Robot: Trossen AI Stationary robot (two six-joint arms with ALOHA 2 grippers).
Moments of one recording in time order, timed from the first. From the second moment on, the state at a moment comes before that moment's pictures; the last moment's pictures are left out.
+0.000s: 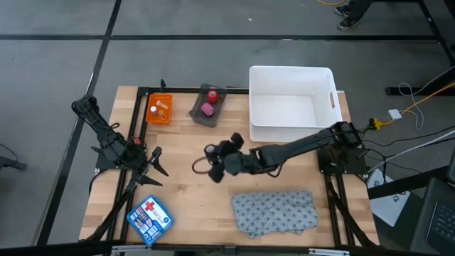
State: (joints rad) left arm -0.77 0.28 0.21 -0.06 -0.34 -0.20; right arm 0.28 1.90 1.51 -0.21 0.62 0.50
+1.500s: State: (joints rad) left arm -0.77 0.28 0.21 -0.06 -0.35 -0.20; right arm -0.06 2.30 2.05 -0.03 0.60 0.25
